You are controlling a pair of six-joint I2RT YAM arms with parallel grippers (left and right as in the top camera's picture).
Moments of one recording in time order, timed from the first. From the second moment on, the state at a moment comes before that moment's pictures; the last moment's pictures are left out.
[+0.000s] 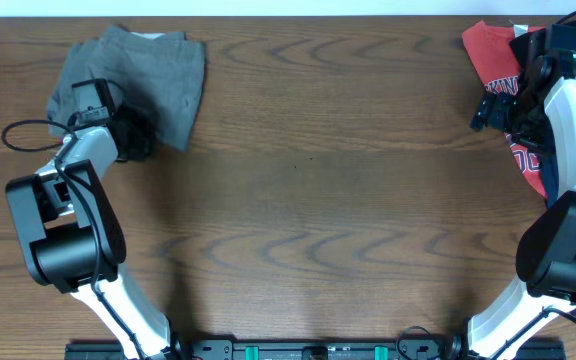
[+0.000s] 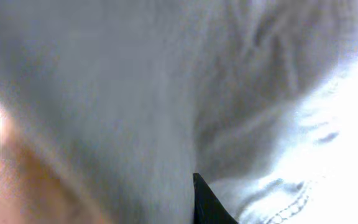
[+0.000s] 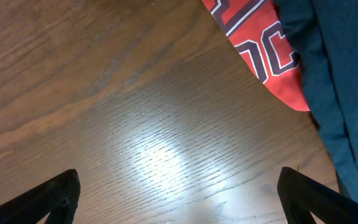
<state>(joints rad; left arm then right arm) 0.28 2.03 1.23 -0.23 0.28 -1.09 -0.21 1.93 1.71 -1.21 0.08 0.27</state>
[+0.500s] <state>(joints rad) 0.34 2.03 1.23 -0.16 0.03 -1.09 -0.21 1.93 1.71 -1.21 0.08 0.27</state>
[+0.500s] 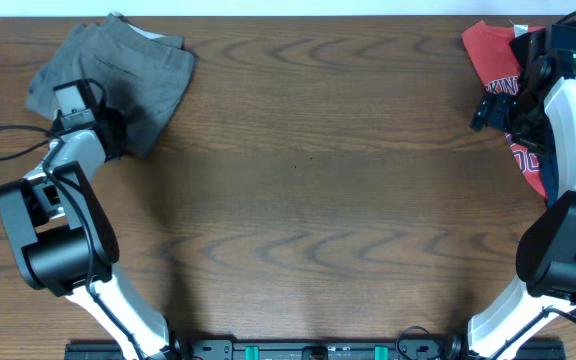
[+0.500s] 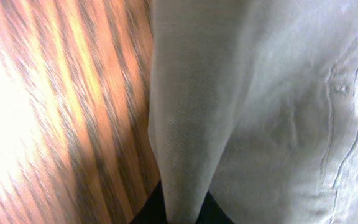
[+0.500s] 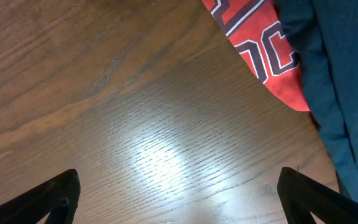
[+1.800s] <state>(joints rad) 0.30 2.13 1.27 0.00 -0.02 -1.20 -0.21 1.93 1.71 -1.21 0.08 0.27</state>
